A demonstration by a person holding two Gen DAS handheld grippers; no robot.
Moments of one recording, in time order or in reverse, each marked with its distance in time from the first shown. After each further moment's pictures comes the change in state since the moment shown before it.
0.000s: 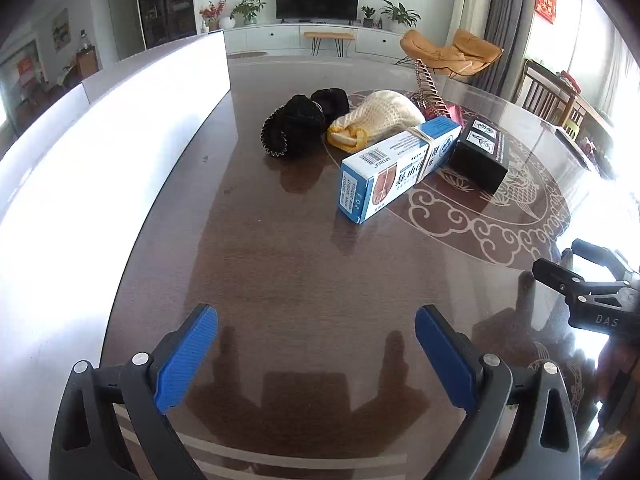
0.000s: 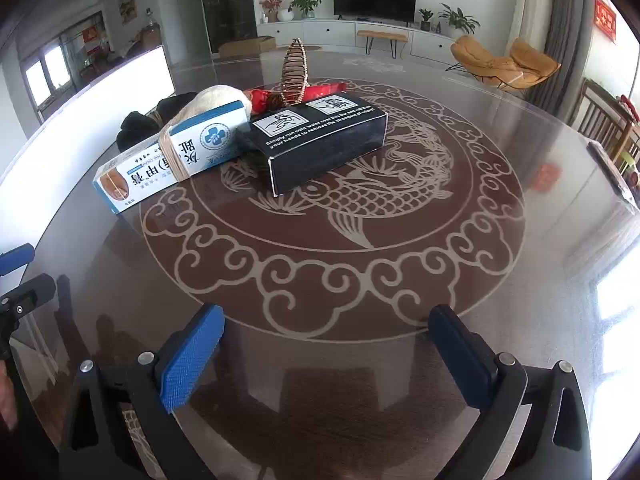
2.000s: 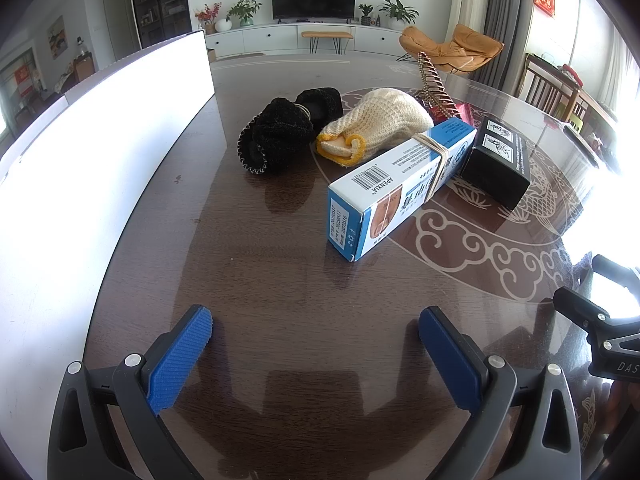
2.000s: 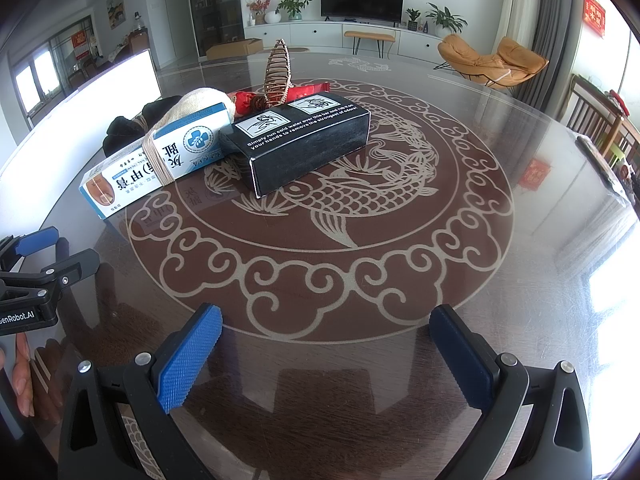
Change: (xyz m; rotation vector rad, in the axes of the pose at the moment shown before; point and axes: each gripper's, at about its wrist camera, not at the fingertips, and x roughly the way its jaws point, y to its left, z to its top) left arm 0.025 -0.015 0.018 0.024 -0.010 0.016; right arm -0.001 0.006 0.003 0.009 -0.005 -0.018
